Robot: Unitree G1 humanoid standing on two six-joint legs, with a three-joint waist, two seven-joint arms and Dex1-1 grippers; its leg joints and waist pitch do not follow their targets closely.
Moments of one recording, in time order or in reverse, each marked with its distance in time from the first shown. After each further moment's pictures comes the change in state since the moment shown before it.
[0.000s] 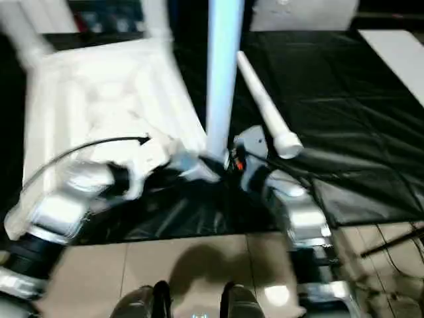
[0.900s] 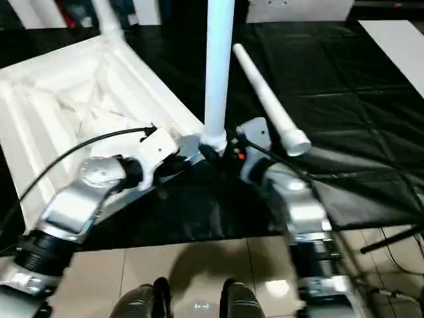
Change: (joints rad) left arm -0.033 0.124 -0.043 0.021 -0.009 -0.117 -0.085; right arm -0.028 -0.216 0.037 -0.009 0.012 -0.029 0.246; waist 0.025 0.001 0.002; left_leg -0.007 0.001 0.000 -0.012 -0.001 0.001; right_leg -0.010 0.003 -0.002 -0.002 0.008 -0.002
